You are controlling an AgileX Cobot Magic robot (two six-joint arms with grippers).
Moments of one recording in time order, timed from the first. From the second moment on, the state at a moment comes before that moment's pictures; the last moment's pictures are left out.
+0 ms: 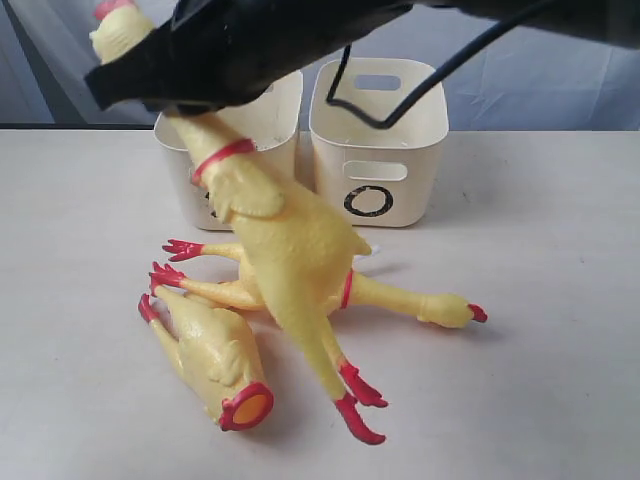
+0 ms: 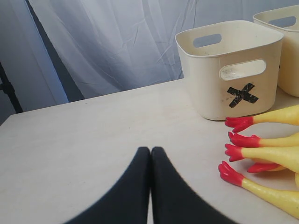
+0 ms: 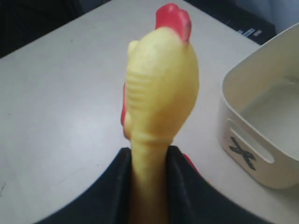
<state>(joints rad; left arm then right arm) -0.02 0.00 0.00 -0.28 0.23 0.46 0.83 1.72 -1.58 0.32 0.56 -0.21</state>
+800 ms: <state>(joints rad) -0.02 0.00 0.00 -0.28 0.23 0.46 0.77 1.32 -1.58 -0.02 0.64 0.07</state>
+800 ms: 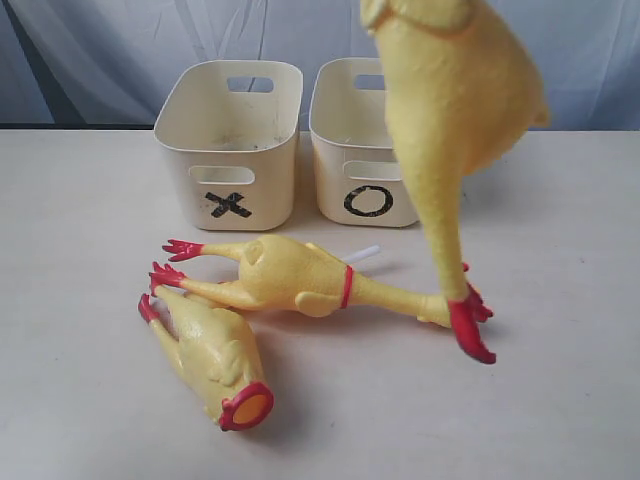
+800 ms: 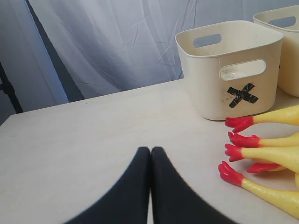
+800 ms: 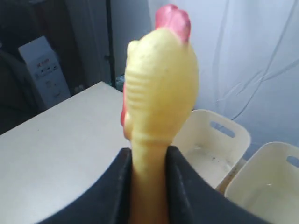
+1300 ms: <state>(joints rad) -0.02 0.00 0.00 -0.28 0.23 0.46 0.77 1.10 -1.58 -0.73 0.67 0.65</state>
